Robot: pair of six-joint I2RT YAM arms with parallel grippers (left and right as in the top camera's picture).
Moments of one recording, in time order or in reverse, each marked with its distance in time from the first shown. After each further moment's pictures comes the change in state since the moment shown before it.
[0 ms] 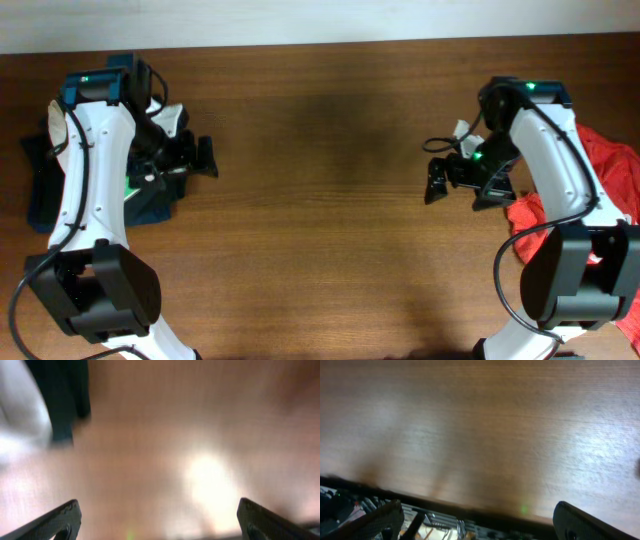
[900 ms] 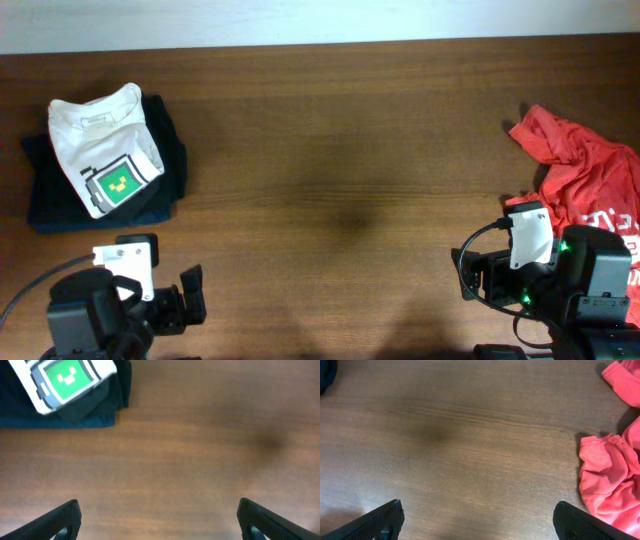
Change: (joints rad) left arm 0.002 -1.290 -0.756 0.244 -0.105 -0.019; right arm -0.033 -1.181 -0.585 0.343 0.008 -0.072
